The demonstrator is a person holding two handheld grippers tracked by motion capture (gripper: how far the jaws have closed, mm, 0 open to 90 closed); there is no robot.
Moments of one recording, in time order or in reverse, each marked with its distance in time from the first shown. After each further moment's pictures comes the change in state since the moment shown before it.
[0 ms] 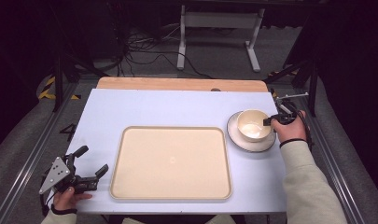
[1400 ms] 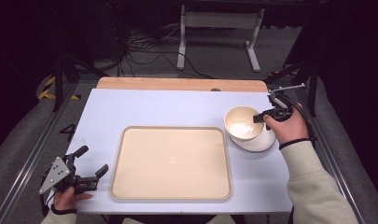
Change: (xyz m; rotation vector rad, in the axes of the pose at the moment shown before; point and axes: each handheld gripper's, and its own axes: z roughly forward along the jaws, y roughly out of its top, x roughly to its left) left arm 0.000 0.000 0.000 0.001 0.002 0.002; right arm 0.070 0.001 -0.057 0.014 0.078 -0.055
